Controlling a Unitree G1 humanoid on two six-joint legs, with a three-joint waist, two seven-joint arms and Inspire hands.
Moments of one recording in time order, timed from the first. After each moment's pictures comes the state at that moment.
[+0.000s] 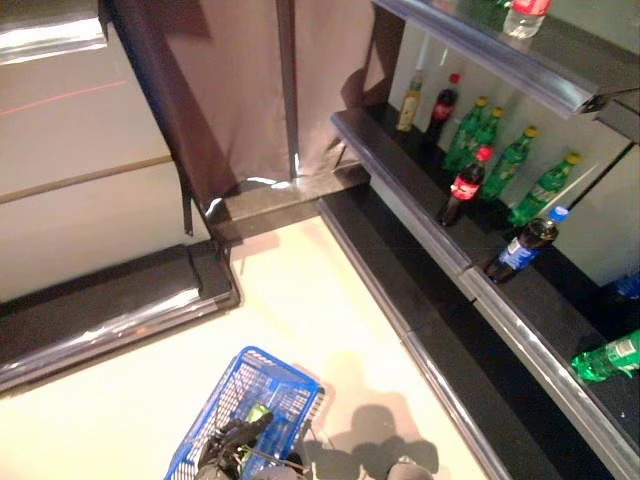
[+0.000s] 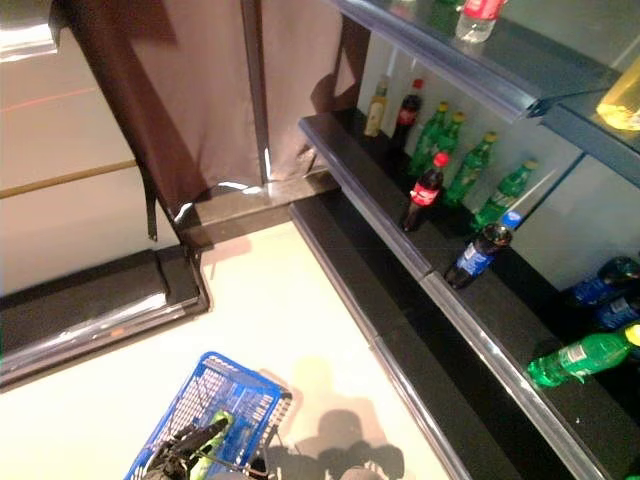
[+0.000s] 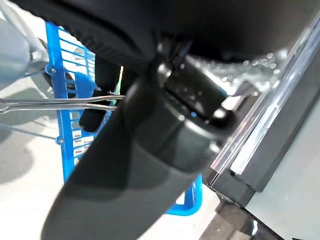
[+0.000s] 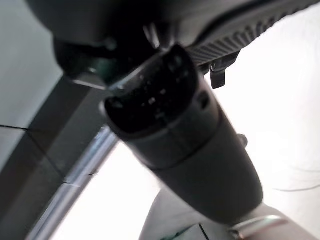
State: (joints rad) left arm -0.02 0.14 -0.04 1.26 -0.82 -0.23 0.07; right arm 0.05 -0.24 0.17 1.33 0.39 -0.09 -0.07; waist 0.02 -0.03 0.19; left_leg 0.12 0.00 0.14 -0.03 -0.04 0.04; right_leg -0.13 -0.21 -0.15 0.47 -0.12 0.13
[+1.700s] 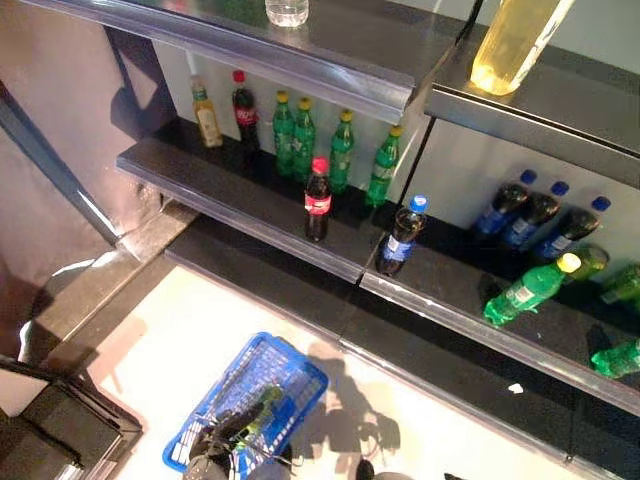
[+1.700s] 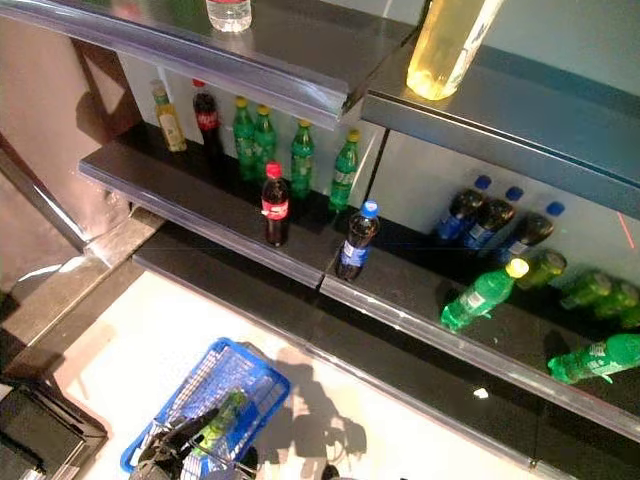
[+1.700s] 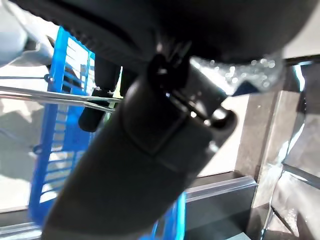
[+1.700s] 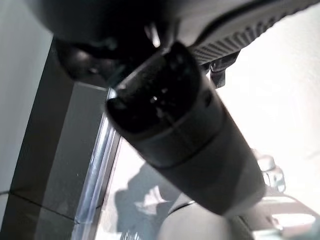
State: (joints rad) left arm -0.07 0.17 -0.03 1.24 -0.85 -0.22 0.06; right arm 0.05 -0.24 0.28 1.26 0.24 -0.08 -0.07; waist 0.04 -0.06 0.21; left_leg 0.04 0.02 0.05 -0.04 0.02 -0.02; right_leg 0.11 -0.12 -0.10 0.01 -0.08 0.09
